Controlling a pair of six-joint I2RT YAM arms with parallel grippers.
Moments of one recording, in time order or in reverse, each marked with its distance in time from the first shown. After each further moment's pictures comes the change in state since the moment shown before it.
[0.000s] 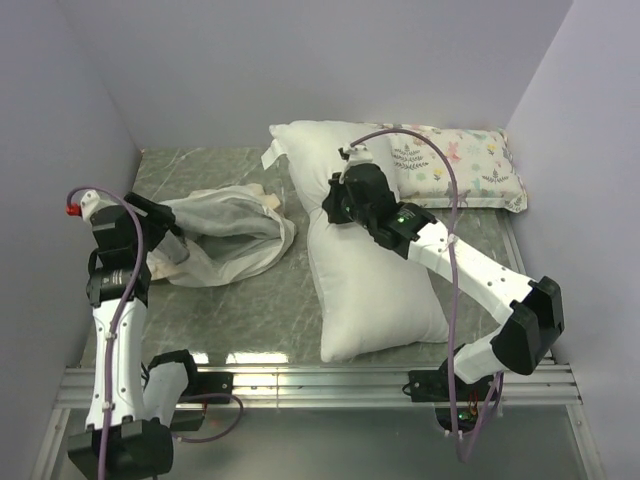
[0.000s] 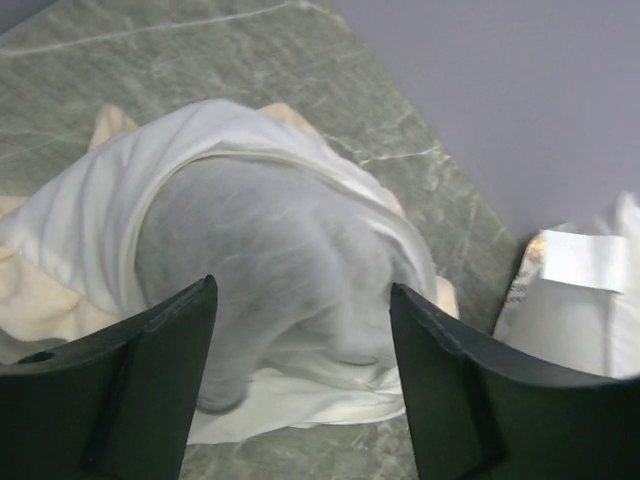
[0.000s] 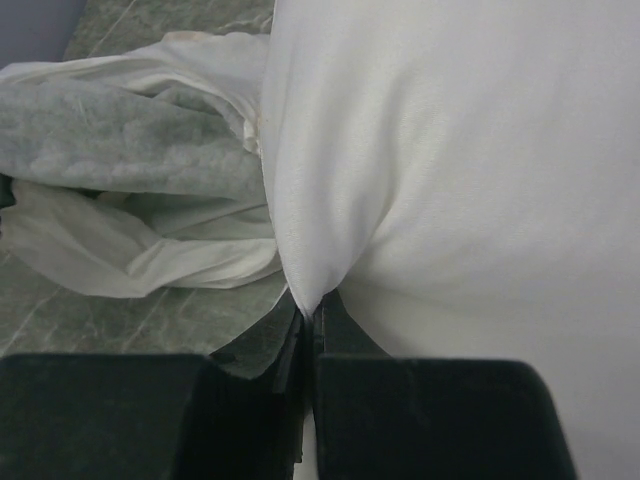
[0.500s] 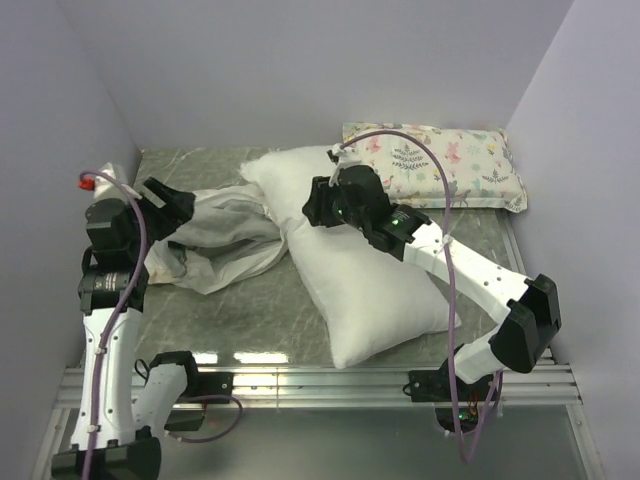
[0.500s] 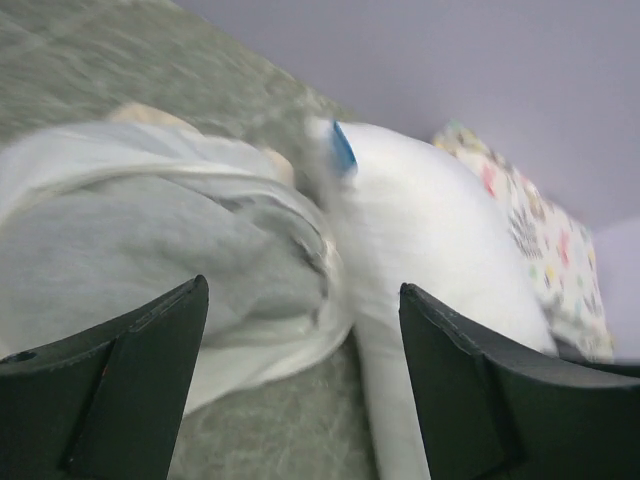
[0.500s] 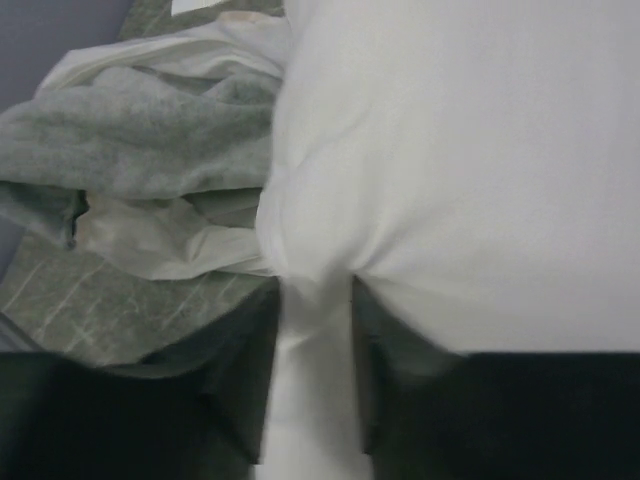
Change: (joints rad) left arm -0.071 -0.055 0.159 -0.052 0.212 0.128; right arm 0.039 0.026 0.003 0.037 -0.065 0.023
